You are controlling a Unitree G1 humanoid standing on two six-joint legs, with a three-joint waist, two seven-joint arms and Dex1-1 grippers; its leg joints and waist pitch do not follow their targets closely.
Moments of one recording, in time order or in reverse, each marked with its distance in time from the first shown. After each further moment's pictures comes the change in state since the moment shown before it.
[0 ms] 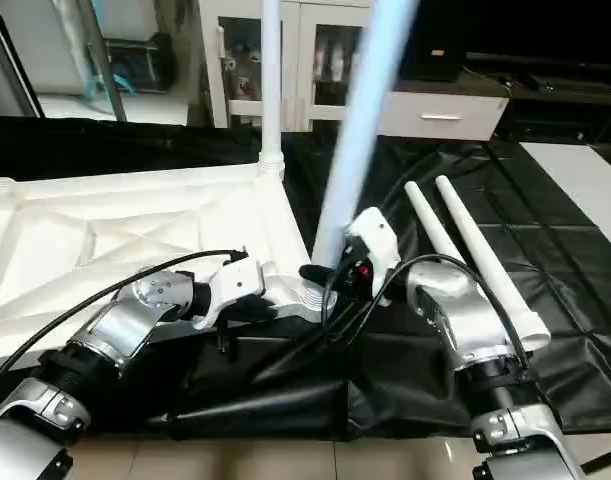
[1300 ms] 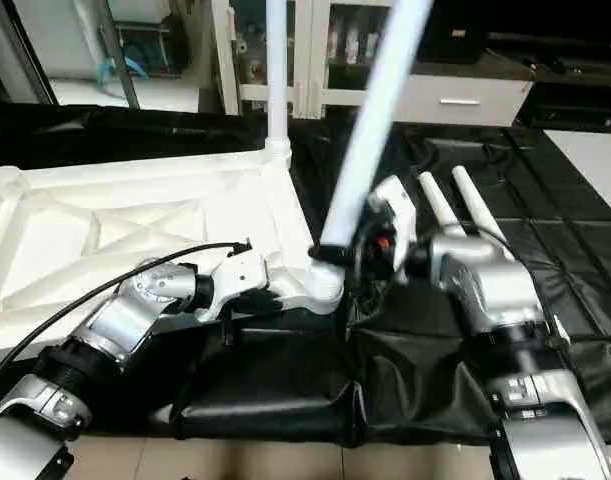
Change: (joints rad) left arm -0.007 -0.001 0.005 -0.054 0.000 0.004 -0.004; right arm -0.155 -0.053 -0.081 0.044 0.106 0.200 0.114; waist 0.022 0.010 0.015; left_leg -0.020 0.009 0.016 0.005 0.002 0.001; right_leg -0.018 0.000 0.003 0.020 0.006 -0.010
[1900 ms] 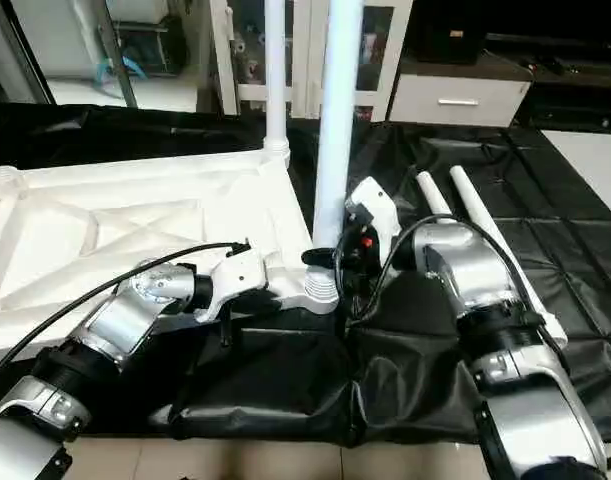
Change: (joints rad) left arm 0.006 0.005 0.001 -0.013 0.004 0.008 0.004; right arm -0.069 0.015 0.087 0.155 -0.089 -0.110 0.062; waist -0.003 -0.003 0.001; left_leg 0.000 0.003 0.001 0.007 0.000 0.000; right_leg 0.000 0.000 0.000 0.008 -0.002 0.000
